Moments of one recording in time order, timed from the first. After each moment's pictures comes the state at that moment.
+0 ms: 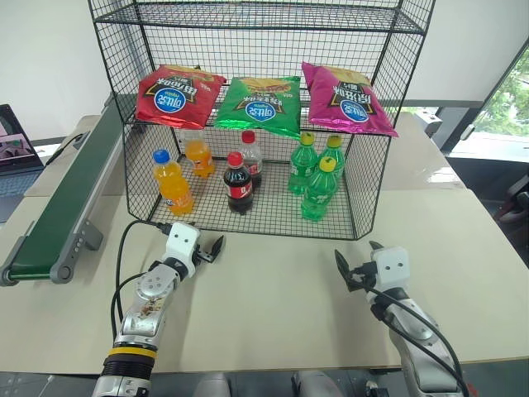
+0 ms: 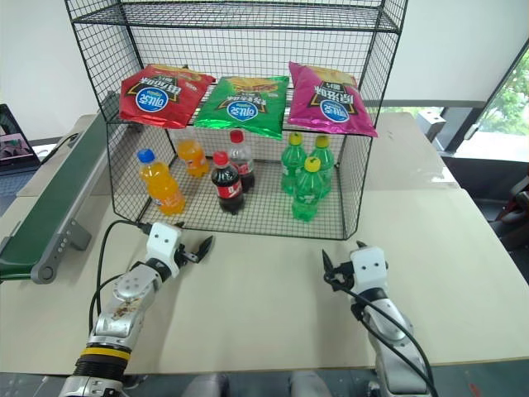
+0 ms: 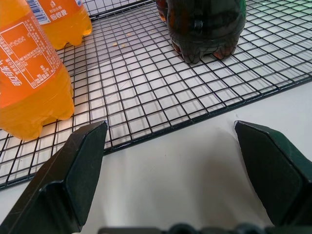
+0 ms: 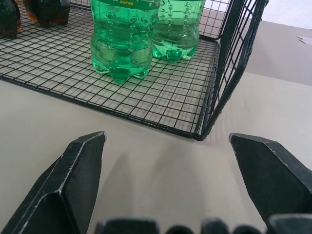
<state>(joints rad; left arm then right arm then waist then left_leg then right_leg) -0.18 0.33 0.02 0.13 -0.06 0.08 -0.37 0.12 -0.24 -0.05 -0.26 0.04 0.14 0.23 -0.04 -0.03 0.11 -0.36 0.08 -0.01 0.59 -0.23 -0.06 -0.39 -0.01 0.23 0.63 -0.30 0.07</state>
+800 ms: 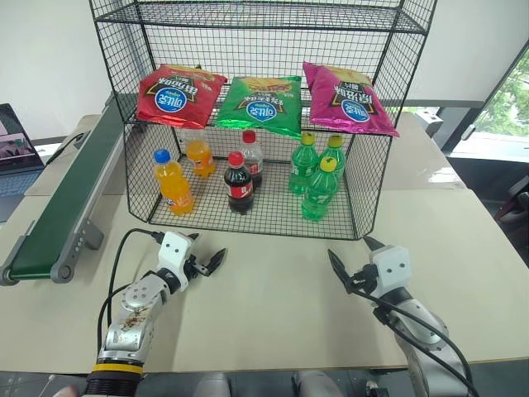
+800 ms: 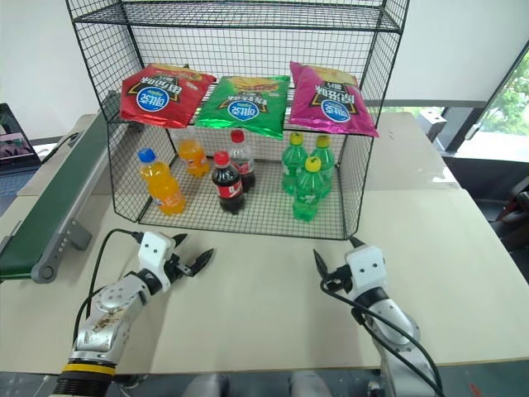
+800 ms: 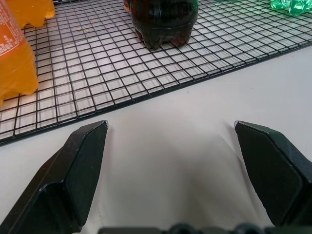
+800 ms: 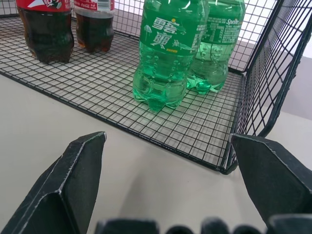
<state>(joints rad) -0.08 0.38 0.04 0.01 -0.20 0.15 -0.53 0.16 -0.28 -0.03 -0.39 0.06 0.14 0.32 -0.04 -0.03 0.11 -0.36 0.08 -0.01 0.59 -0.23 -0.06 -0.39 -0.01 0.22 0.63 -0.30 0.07</state>
